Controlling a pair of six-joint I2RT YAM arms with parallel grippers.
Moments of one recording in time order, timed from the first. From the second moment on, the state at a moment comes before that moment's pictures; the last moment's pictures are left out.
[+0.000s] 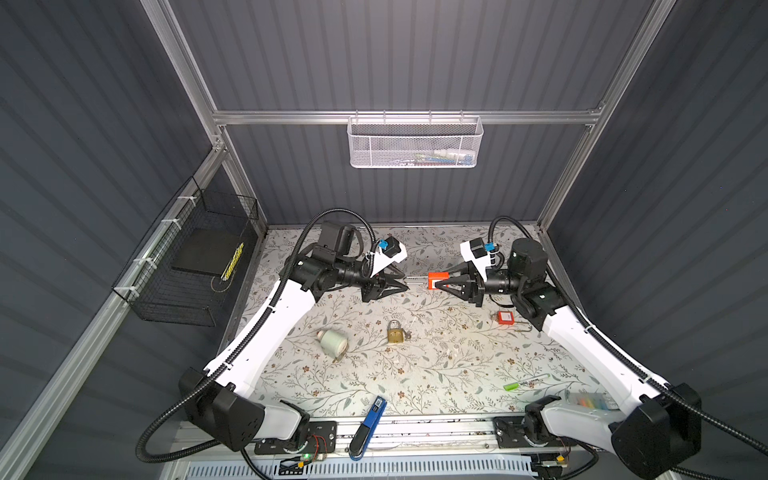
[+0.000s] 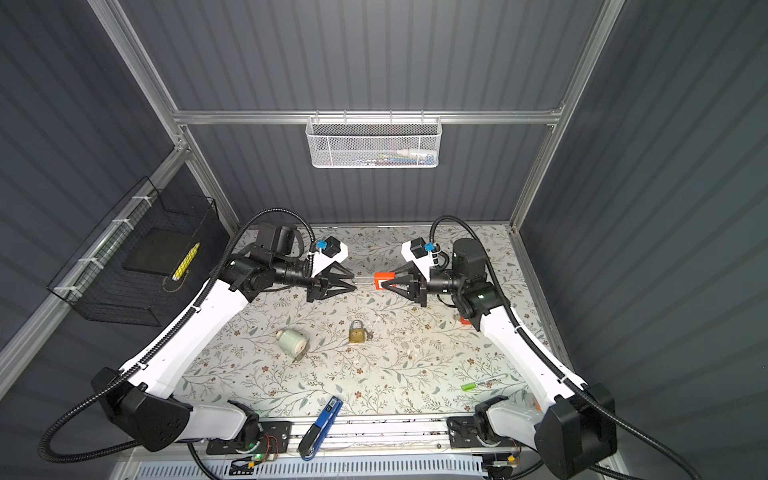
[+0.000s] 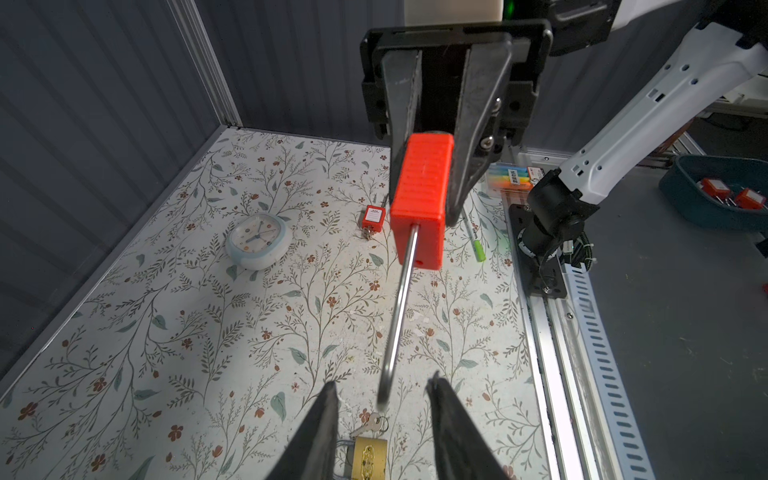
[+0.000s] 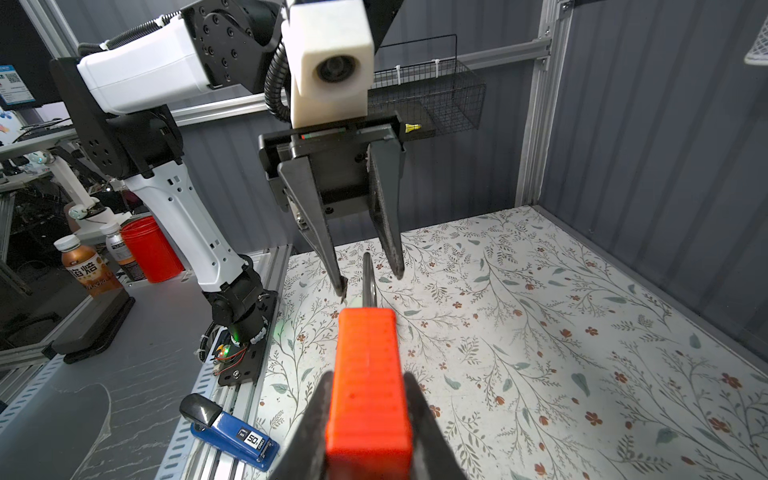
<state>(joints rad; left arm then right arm) -0.50 1.39 1.46 -0.78 0.85 0.57 0.35 1.20 0.97 0.03 -1.13 -0.06</state>
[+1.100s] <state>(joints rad) -0.48 1.44 1.47 -0.80 0.91 0.51 0.37 1.29 0.97 0.17 -1.16 -0.02</state>
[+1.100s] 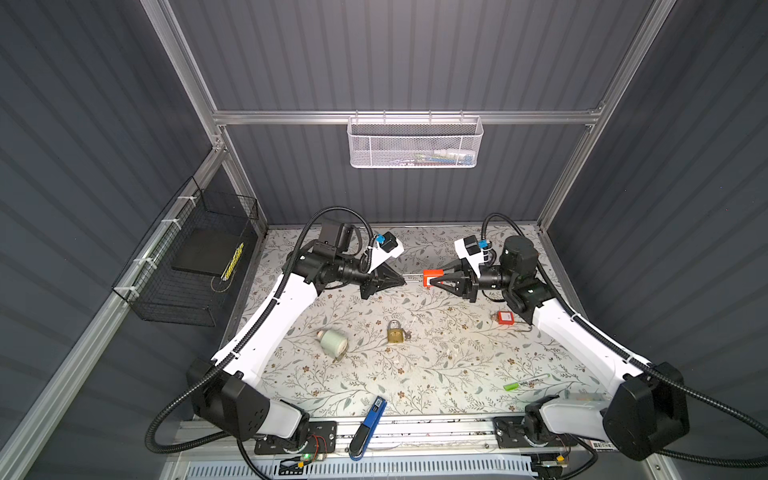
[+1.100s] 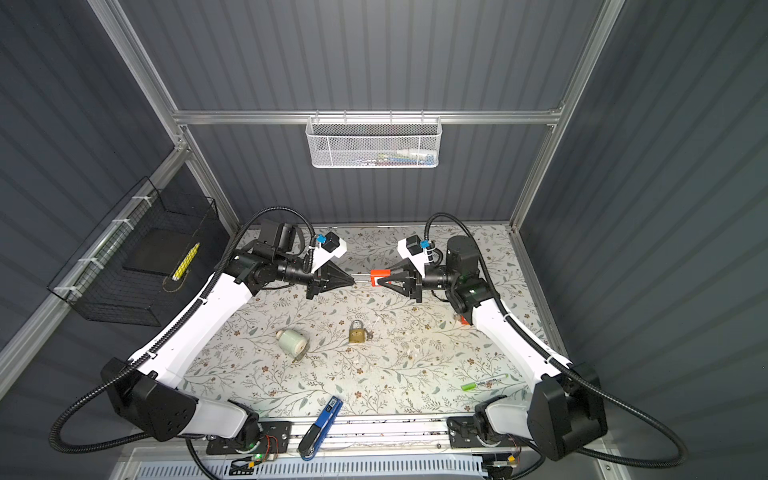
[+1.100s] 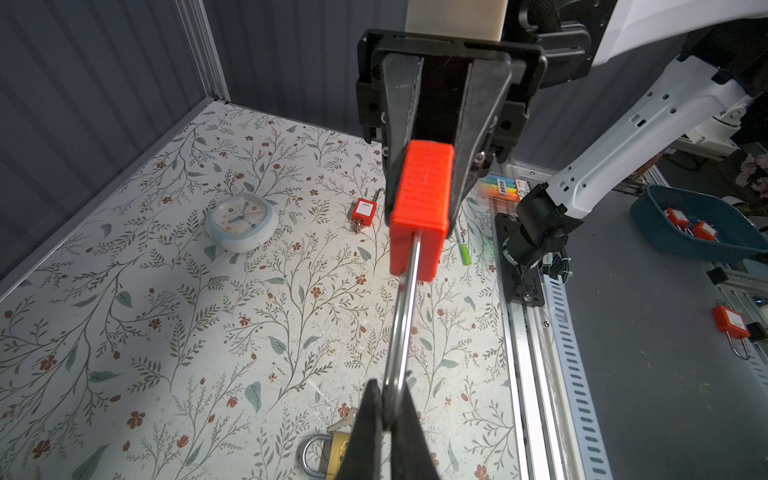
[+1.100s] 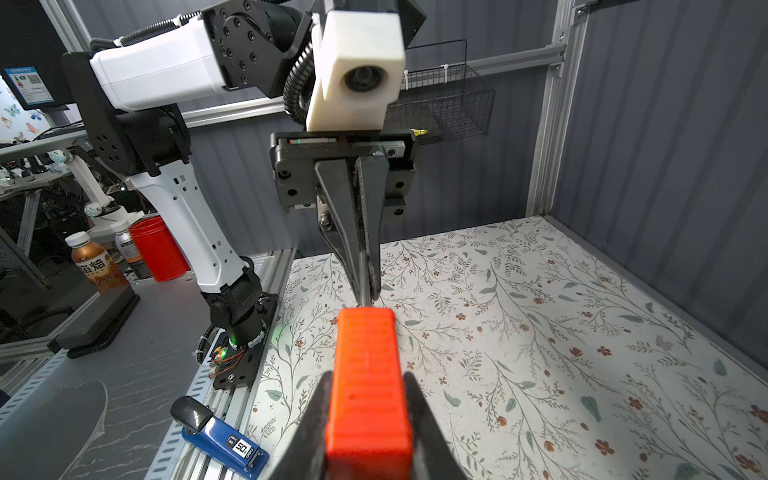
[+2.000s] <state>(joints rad) -0.44 1.51 1.50 -0.83 0.92 0.43 0.41 1.35 0.97 0.20 -1.05 -0.10</state>
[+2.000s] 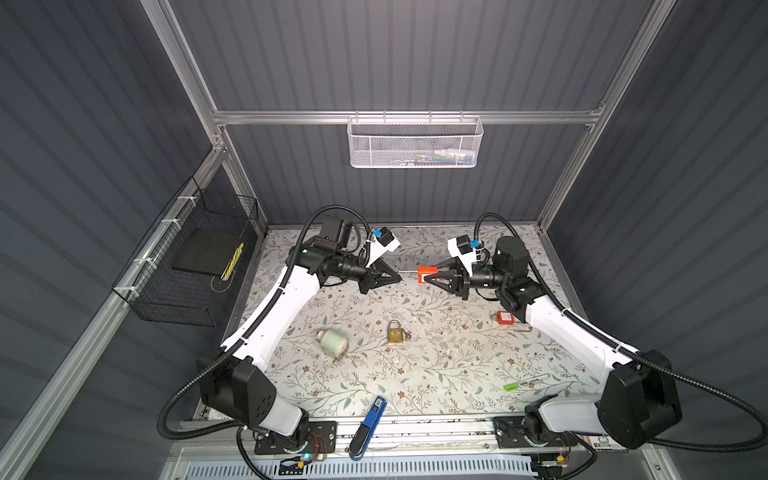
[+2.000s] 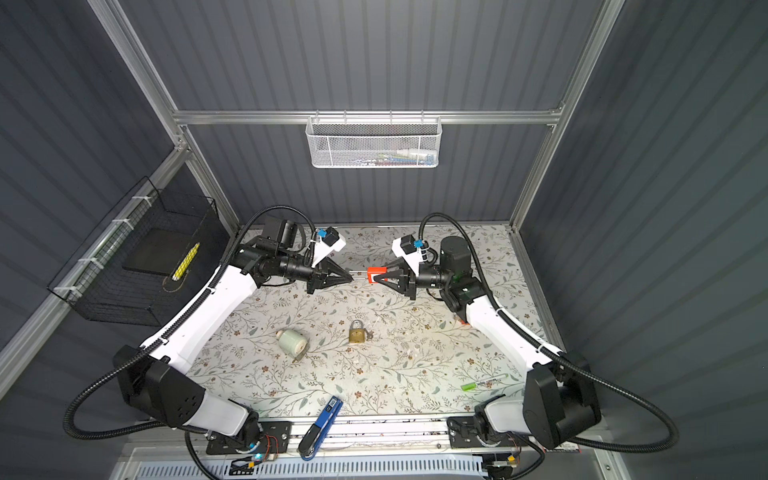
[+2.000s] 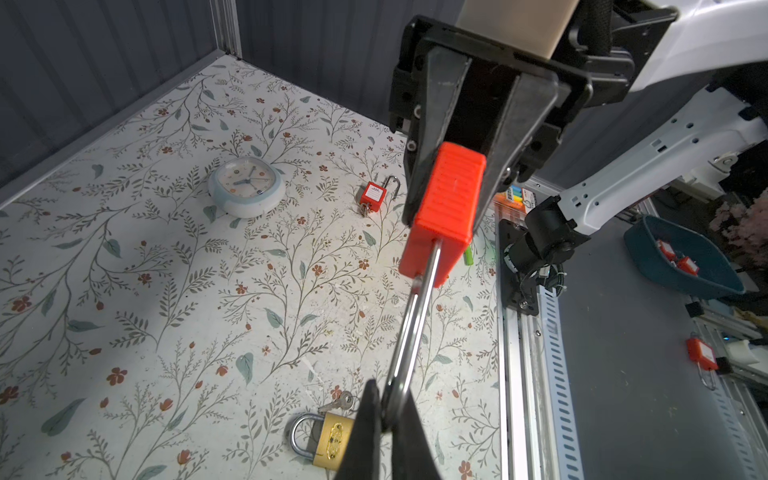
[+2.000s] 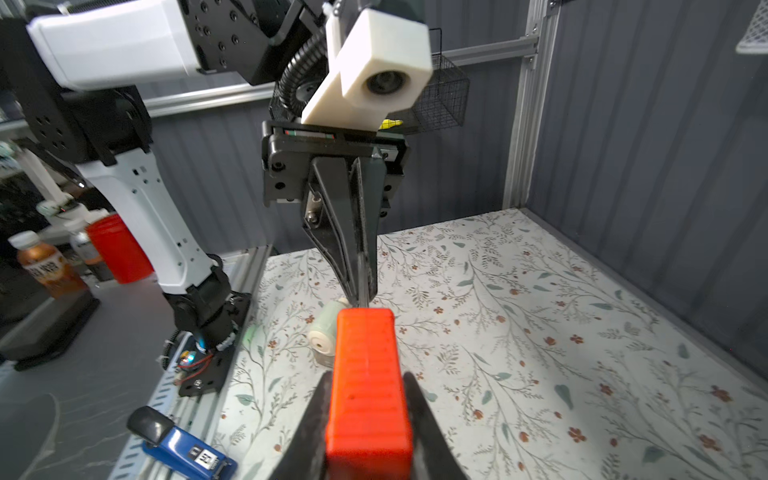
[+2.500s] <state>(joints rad) -0.49 1.49 1.48 -0.70 0.99 0.34 0.46 1.35 0.95 0.26 -0.99 -0.09</state>
